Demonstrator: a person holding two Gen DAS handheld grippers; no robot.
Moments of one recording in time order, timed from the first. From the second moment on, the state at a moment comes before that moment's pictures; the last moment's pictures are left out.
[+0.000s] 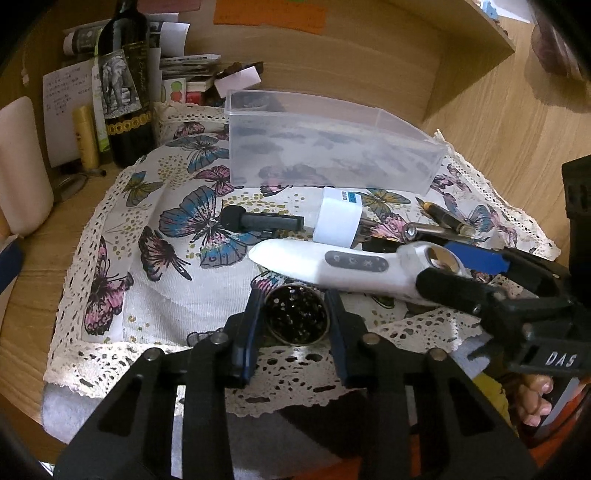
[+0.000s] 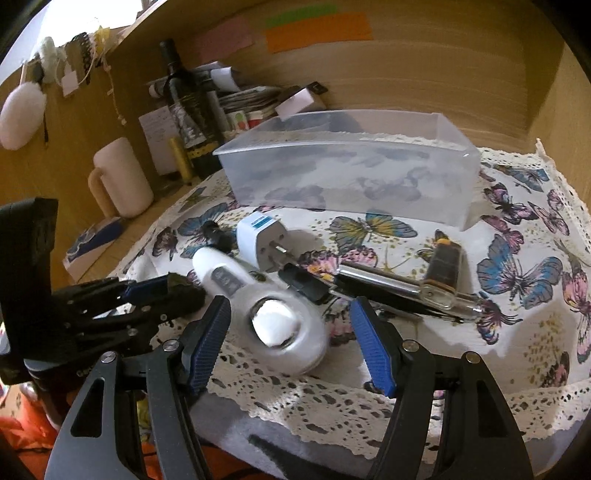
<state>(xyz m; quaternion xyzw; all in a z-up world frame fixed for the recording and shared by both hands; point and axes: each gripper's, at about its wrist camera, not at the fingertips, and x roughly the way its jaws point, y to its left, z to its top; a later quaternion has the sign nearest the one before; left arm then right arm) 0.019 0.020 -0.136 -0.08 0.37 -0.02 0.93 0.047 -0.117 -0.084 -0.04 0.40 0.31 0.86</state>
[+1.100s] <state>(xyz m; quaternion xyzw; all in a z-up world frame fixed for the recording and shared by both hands) 0.022 0.018 -0.073 -0.05 0.28 -0.01 0.96 0.047 -0.132 -0.037 -0.02 0.31 0.32 0.89</state>
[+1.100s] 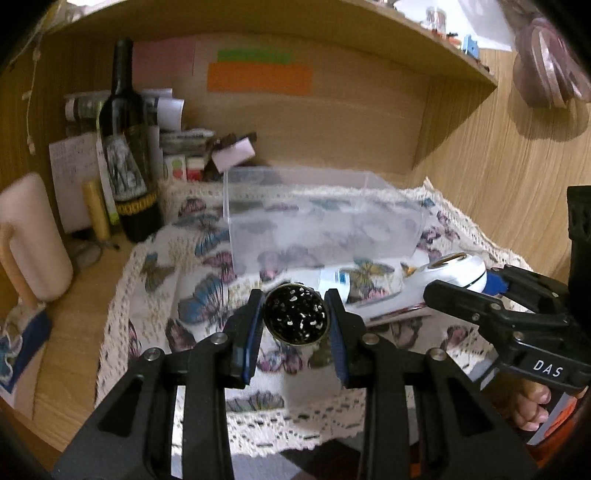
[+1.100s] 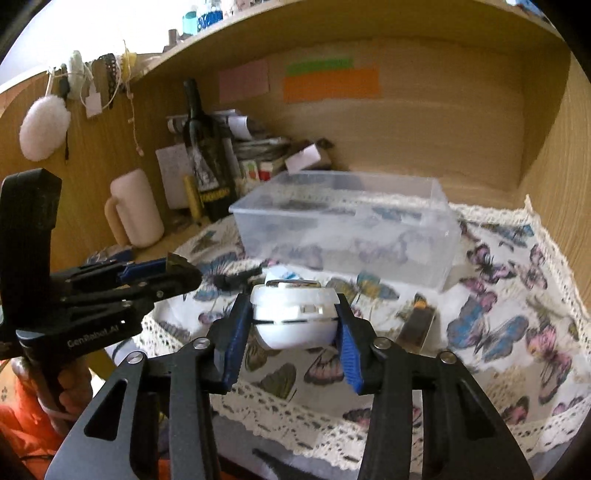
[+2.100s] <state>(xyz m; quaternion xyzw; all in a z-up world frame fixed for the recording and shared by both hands) 0.166 0.061 -0.044 -0.04 0.33 -0.02 0.94 0.166 -0.132 0.023 -0.10 0.26 0.18 0.94</state>
